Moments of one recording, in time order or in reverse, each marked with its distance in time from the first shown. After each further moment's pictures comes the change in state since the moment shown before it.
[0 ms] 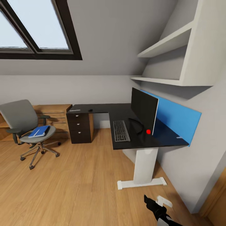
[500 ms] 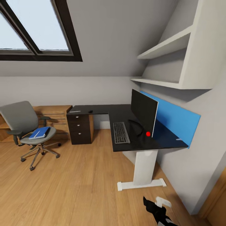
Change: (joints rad) left arm -0.001 0.001 0.002 -0.008 -0.004 0.198 -0.003; right arm 0.014 0.001 0.004 0.000 0.110 -0.030 -0.007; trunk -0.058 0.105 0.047
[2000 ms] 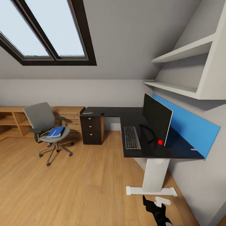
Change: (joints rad) left arm -0.042 0.038 -0.007 -0.076 -0.009 0.236 -0.018; right arm 0.019 0.004 0.002 0.000 0.101 -0.146 -0.006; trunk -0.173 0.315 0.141
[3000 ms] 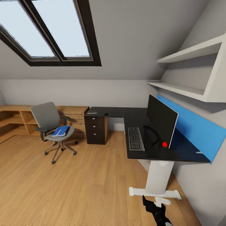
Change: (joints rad) left arm 0.000 -0.002 -0.001 0.068 0.006 -0.070 0.004; right arm 0.000 0.003 0.000 0.001 0.001 0.000 -0.002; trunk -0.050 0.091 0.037
